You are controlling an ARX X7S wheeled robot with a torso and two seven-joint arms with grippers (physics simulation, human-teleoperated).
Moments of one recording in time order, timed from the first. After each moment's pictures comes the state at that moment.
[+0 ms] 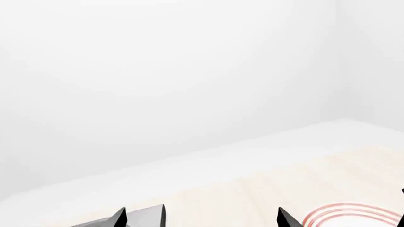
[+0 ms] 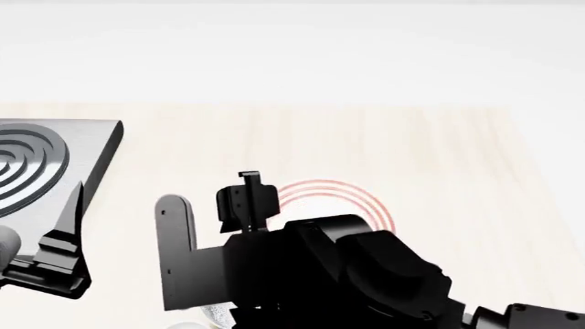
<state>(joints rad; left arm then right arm) -0.33 -0.47 0.07 0.68 -0.43 -0.78 -0.16 1.34 0.41 -1.44 0.00 0.13 0.64 -0.64</state>
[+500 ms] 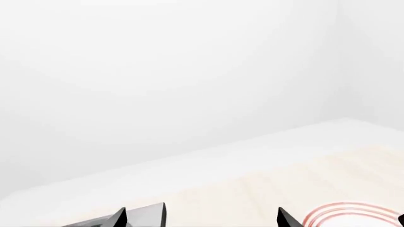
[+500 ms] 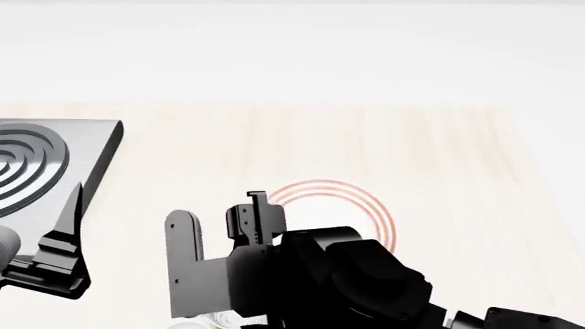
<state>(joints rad) -0.33 -0.48 0.07 0.68 -0.43 -0.77 -0.17 1.31 0.36 -1.48 0.10 0.13 0.65 -0.66</state>
